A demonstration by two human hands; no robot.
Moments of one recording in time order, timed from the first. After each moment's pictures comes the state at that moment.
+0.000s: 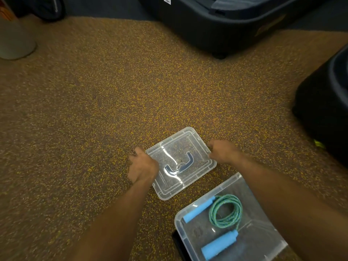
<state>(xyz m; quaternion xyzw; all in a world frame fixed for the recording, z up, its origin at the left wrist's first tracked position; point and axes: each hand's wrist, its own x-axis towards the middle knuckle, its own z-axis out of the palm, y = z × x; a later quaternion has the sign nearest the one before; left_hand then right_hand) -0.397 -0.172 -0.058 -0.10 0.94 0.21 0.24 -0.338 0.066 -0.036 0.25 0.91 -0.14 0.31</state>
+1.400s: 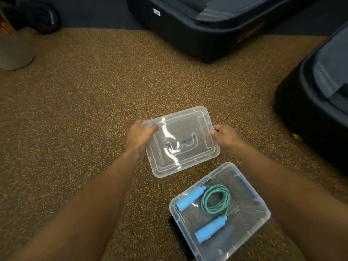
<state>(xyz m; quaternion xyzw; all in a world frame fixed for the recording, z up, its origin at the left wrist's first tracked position) -0.436 -0.157 0.025 -0.04 0.79 0.55 0.25 -0.320 0.087 0.015 0.34 0.89 -0.30 0.11</state>
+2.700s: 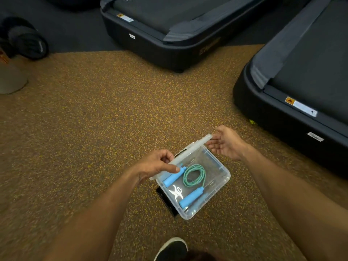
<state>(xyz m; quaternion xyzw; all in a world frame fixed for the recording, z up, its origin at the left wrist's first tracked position) -0.286 -0.187 0.102 0.23 0.69 0.43 0.53 -0.167 0.068 0.116 0.47 0.55 -0.69 0.04</state>
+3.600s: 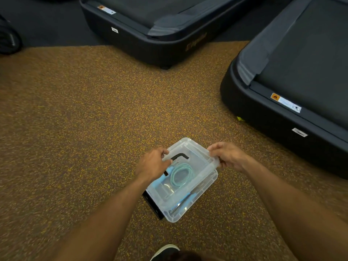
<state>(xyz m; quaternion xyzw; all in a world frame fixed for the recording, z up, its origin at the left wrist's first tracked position) -0.259 -0.132 0.060 0.30 0.89 0.25 0.25 -0.113 0.091 0.093 0.47 0.67 -0.56 0.12</state>
